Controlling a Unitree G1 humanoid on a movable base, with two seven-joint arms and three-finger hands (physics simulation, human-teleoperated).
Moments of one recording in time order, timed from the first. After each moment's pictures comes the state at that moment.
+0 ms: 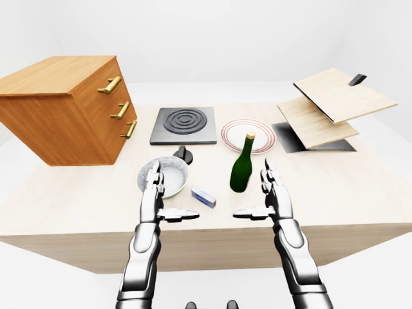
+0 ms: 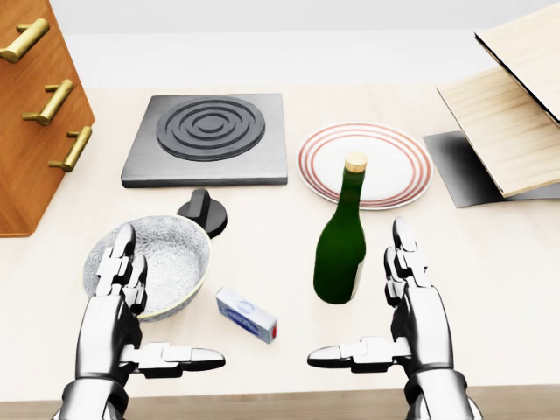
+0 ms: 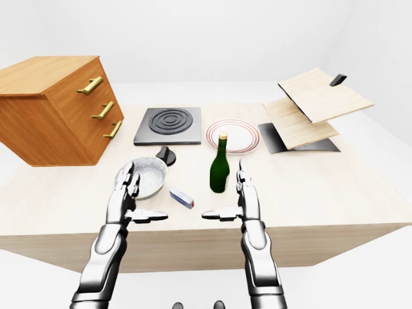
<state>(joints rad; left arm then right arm) 0.00 0.01 0.02 0.00 -0.01 0.00 -0.01 0.00 -0.01 -0.01 0.00 0.00 -0.01 0.02</state>
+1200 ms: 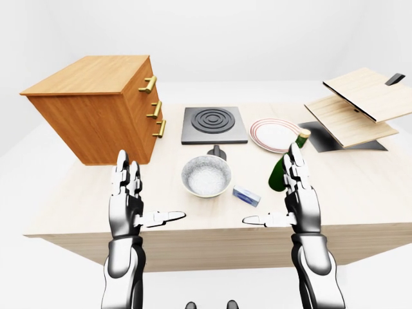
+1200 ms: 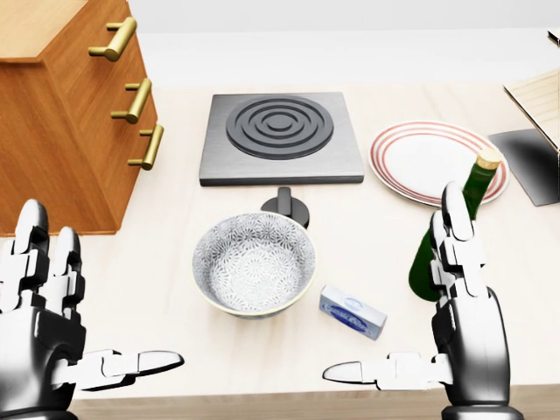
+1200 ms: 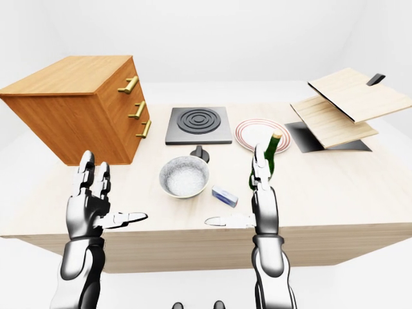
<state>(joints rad) 0.17 -0.01 0.07 -0.35 -0.10 -0.09 0.01 0.21 0.00 0.01 -0.43 -0.14 -0.09 0.00</state>
